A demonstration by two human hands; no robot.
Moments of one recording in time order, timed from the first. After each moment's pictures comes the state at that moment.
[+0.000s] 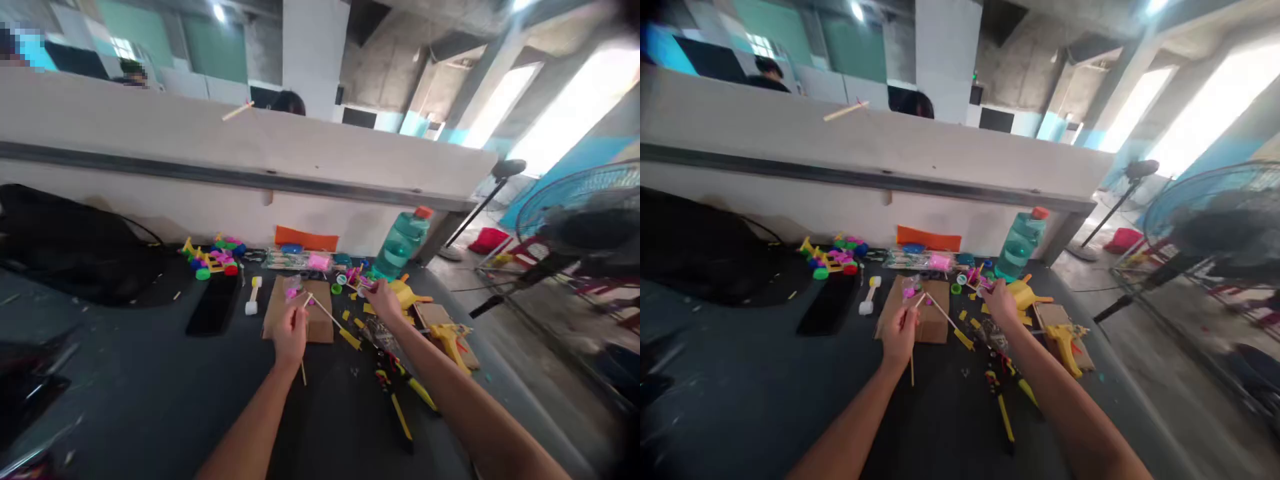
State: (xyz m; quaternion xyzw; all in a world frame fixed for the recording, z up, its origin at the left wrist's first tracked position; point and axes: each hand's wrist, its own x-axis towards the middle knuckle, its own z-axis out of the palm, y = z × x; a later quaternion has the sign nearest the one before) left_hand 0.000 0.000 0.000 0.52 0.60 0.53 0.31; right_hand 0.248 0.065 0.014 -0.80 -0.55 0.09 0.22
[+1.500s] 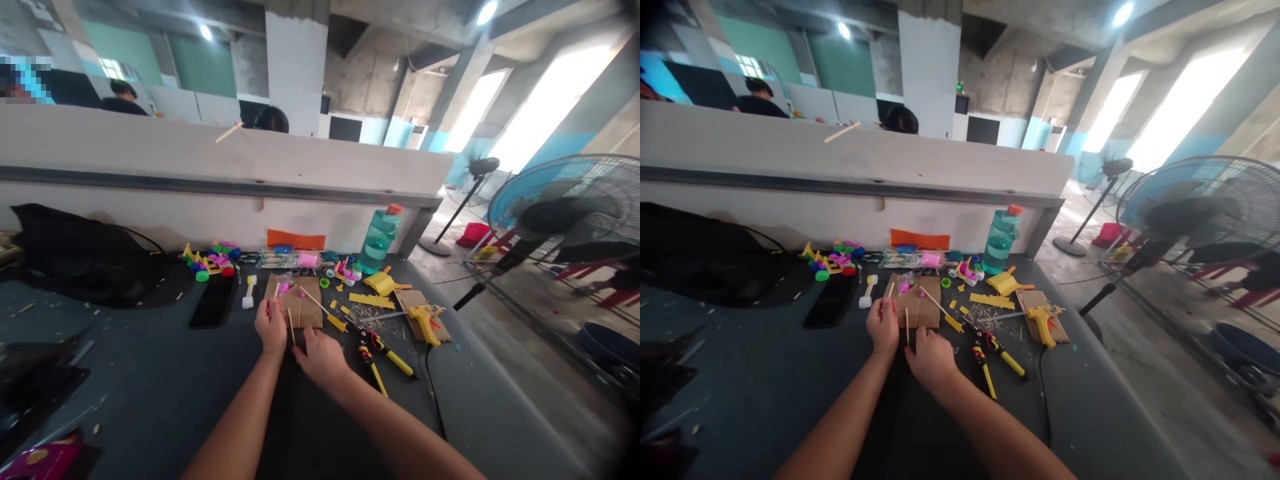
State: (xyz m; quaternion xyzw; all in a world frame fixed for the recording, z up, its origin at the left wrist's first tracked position) left_hand -0.012 -0.007 0.008 0.45 0.60 0.62 0.21; right_hand 0.103 -0.083 0.035 -0.64 -0.75 0.09 0.14
